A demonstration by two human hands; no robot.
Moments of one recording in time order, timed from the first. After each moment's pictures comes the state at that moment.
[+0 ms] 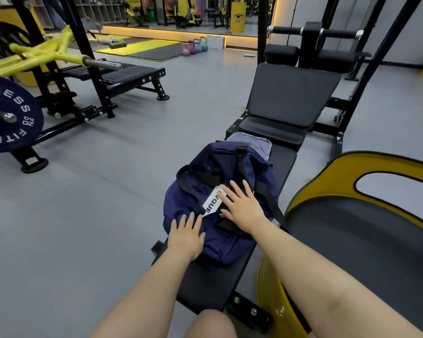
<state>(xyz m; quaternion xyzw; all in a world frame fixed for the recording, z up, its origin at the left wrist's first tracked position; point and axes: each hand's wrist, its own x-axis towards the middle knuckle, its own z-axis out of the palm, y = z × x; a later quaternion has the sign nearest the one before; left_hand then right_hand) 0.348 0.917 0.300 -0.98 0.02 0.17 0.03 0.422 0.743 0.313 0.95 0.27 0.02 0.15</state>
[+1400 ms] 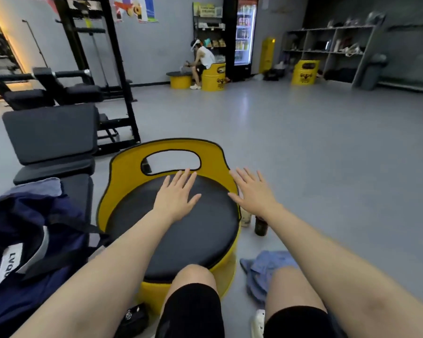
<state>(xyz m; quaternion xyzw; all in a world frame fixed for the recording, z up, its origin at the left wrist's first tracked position) 0.179 0.563 0.437 -0.84 0.53 -0.09 0.01 0.013 0.402 0.426 0.96 -0.27 0.08 0.03</state>
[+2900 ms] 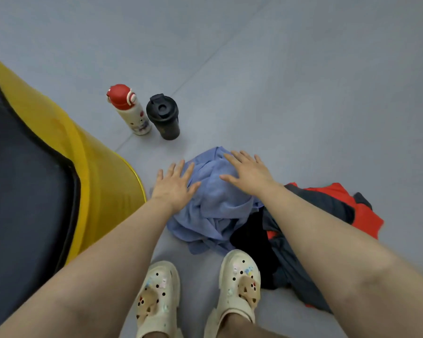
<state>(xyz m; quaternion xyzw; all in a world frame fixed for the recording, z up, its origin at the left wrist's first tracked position) 0.035 0.242 0.019 -0.69 0.66 0.25 0.17 -0.165 0.169 0.015 0.83 -0.50 -0.14 -0.22</state>
